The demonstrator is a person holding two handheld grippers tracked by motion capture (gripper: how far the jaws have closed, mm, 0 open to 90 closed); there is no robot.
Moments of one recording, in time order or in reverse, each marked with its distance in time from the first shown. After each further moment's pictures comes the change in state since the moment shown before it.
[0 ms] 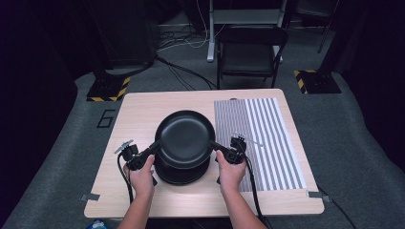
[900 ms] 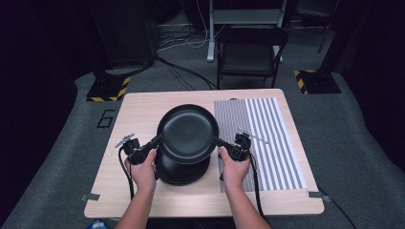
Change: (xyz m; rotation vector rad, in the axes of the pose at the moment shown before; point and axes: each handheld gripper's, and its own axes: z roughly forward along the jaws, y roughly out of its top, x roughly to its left) left arm -0.020 0.013 0.006 -0.014 -0.033 0.019; right arm 0.005 0.014 -0.014 -0.033 0.013 0.006
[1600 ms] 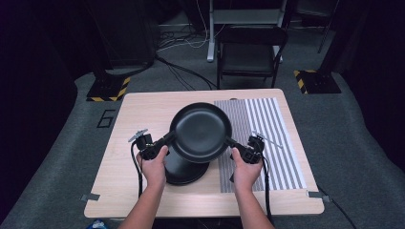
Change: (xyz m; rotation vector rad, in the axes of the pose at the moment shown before) left arm -0.026 -0.007 0.028 0.046 -0.070 0.020; right arm -0.017 0.009 -0.031 -0.072 -0.040 0.033
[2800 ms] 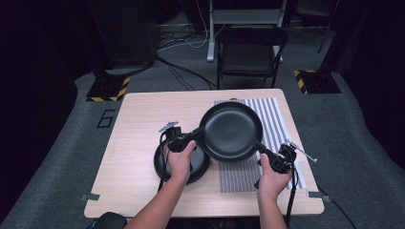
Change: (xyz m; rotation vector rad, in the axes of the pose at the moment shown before) left arm -0.056 -0.017 0.059 0.110 -0.144 0.055; right arm -0.035 0.020 -0.070 -0.152 -0.100 0.043
